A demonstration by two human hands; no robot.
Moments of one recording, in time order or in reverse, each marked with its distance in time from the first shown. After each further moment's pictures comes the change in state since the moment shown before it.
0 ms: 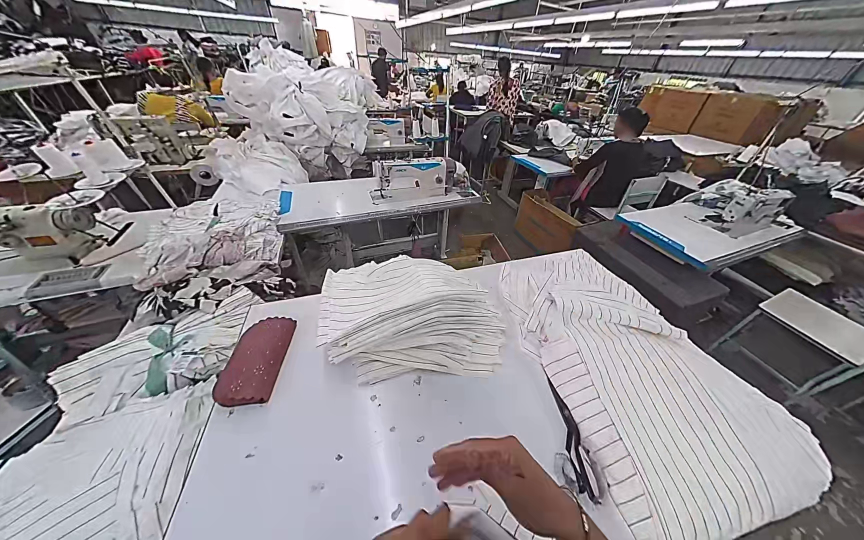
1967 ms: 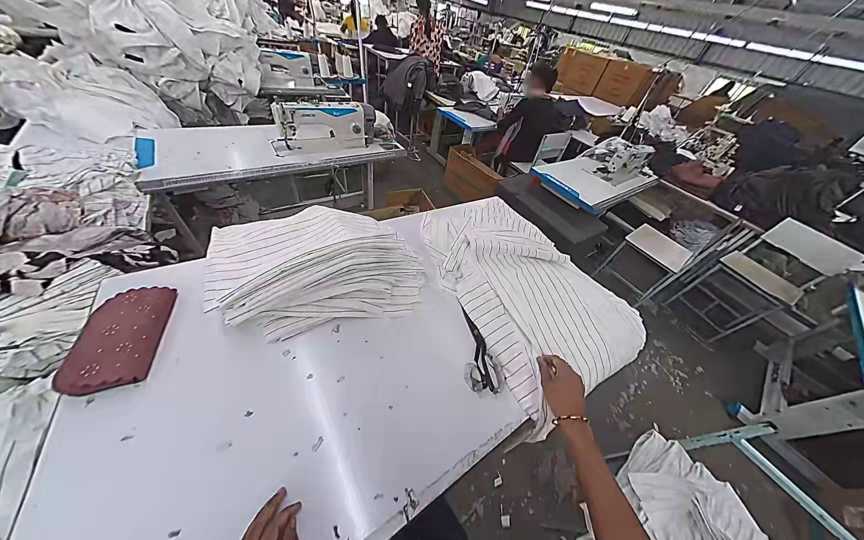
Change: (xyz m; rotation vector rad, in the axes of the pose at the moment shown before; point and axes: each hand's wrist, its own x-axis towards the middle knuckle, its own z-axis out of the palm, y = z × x) left_hand -0.189 -0.117 0.026 0.217 -0.106 -0.509; right_hand -0.206 0.088 -0.146 -1.007 1.057 0.844
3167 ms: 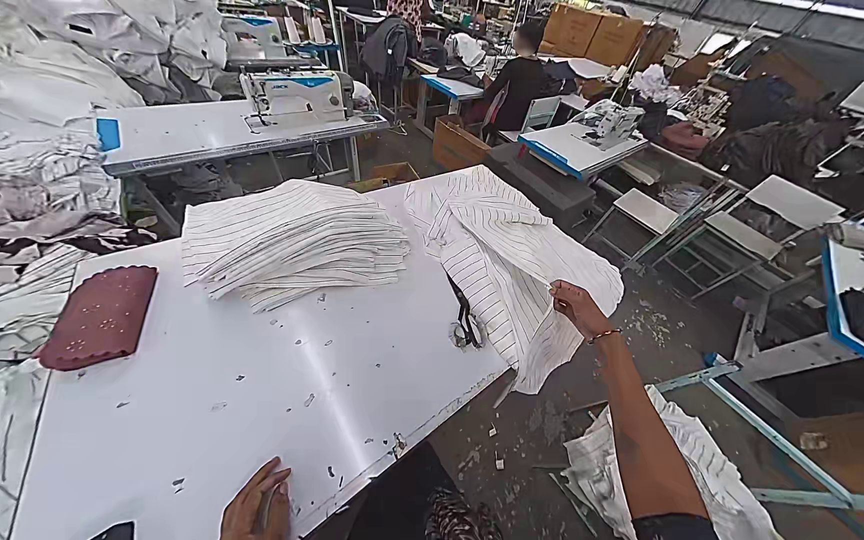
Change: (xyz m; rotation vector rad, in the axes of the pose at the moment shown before) left_hand -0.017 -0.004 -0.019 -0.148 -0.037 -0.012; right_hand 0.044 0.009 -0.092 0.903 -0.329 -0.036
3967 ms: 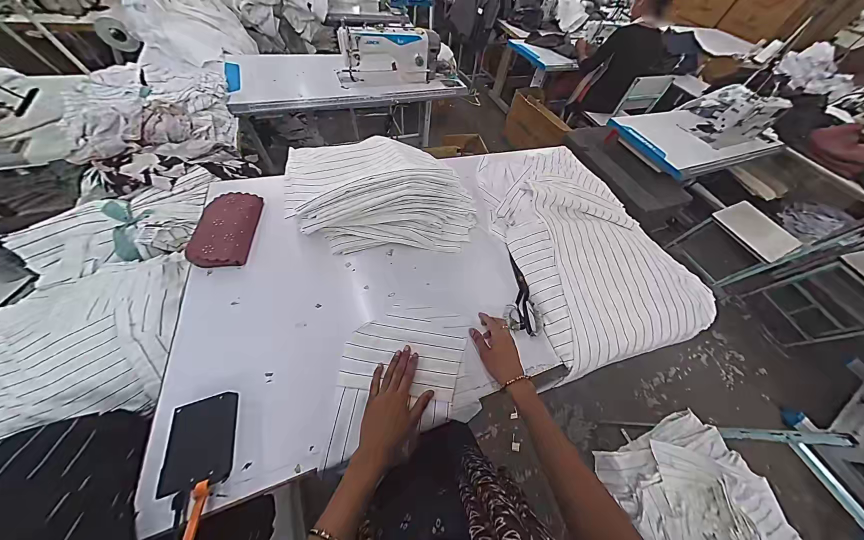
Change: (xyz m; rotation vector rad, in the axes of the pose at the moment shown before) left_hand 0.028 0.044 0.091 0.398 -0.256 0.147; right_hand -0.058 0.089 0.226 -0.717 -0.265 -0.027
